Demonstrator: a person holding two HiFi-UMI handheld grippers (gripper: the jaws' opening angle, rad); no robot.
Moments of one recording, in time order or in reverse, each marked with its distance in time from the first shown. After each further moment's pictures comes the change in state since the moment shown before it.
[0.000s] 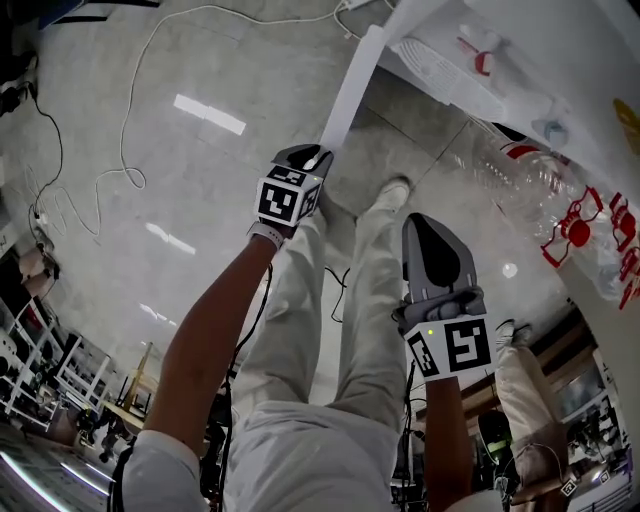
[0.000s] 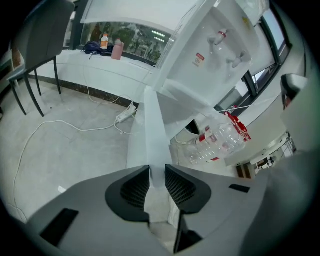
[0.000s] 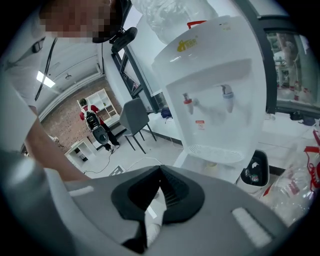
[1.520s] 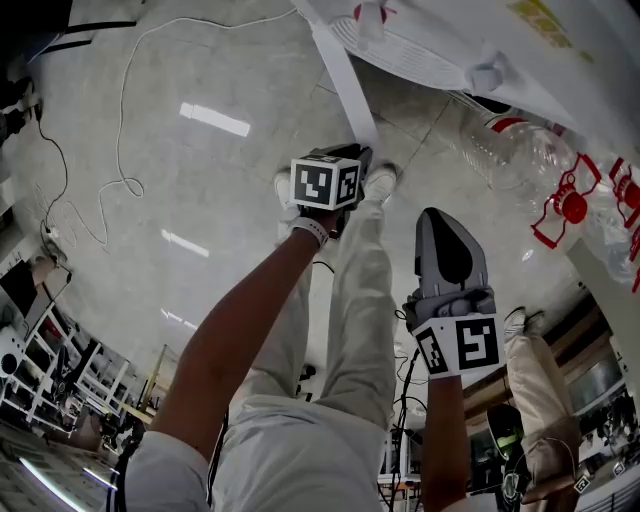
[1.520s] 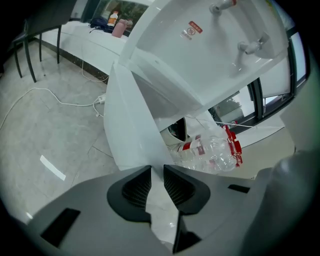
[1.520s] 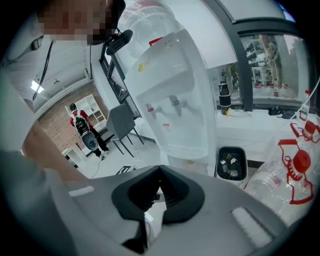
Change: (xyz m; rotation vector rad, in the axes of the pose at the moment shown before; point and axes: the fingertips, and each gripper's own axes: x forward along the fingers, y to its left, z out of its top) left arm 0.072 -0.136 0.028 -0.252 0.061 -0.117; right arm -0.061 -0.086 -0.009 0.080 -0.043 -0.108
